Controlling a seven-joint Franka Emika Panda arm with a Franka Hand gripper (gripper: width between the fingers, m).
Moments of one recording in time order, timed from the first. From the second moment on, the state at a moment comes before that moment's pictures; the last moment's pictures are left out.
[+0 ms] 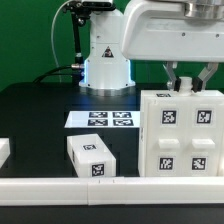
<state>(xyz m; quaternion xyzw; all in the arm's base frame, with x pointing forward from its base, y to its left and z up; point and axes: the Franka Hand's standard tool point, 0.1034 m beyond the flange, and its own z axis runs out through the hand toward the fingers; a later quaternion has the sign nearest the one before) 0.616 0.079 0.142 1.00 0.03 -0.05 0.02</state>
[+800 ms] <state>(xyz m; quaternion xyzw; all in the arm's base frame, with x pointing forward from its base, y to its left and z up) 0.567 0.015 0.181 1.00 0.07 -0.02 -0.01</state>
